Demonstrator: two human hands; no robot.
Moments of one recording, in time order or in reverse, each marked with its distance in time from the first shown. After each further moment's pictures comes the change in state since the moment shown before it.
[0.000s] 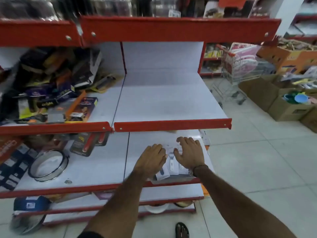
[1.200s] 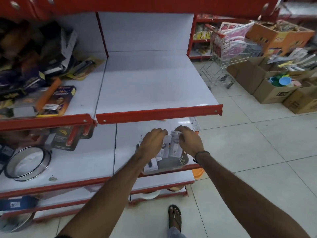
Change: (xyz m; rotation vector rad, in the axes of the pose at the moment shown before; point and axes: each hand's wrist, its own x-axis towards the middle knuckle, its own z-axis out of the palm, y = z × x) left_hand 0.058 0.022 -0.002 -0.386 -0.021 -0.161; right_hand 0.008 0.041 -0.004 0.248 -0.082 0.132
